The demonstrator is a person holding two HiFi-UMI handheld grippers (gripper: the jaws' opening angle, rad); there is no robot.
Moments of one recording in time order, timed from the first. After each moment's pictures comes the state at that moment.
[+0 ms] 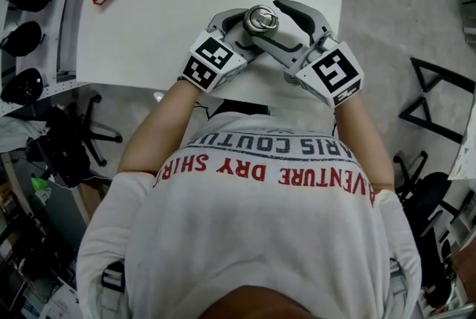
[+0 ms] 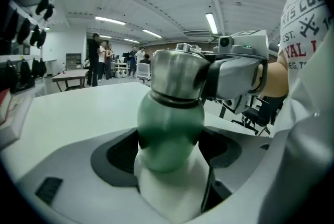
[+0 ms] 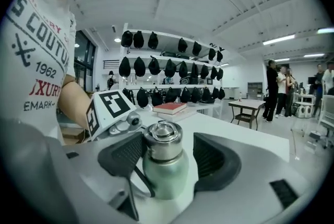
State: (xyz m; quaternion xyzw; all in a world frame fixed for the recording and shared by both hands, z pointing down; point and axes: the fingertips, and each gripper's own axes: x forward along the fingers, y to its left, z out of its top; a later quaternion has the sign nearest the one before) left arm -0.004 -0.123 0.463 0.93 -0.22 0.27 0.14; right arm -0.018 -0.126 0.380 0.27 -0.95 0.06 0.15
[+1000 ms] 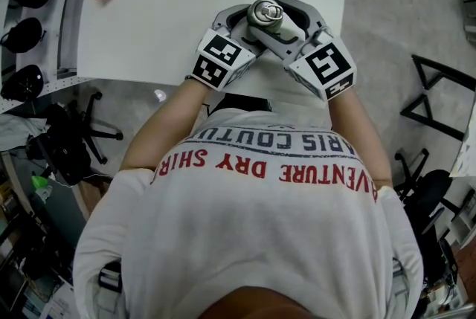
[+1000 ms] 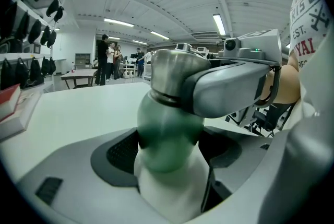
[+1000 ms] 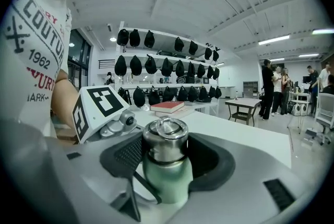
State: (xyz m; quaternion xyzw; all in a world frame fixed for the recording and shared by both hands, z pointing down) left arm -0.007 -0.126 0.462 0.92 -0.26 0.25 0.15; right arm -0.034 -0.128 0.392 0.30 -0.94 0.07 0.15
